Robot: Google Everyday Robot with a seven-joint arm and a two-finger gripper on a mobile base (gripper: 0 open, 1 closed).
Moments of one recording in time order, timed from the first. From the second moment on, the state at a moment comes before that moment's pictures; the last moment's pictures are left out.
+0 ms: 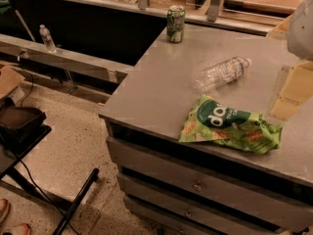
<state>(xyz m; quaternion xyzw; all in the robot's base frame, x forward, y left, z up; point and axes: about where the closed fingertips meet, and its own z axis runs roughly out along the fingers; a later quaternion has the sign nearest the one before) 0.438 -0.213 0.989 -0.60 0.78 -0.05 0.18</state>
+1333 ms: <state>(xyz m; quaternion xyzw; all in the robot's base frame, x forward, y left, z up) 0.553 -0.264 0.992 -0.66 0.72 -0.12 0.20</state>
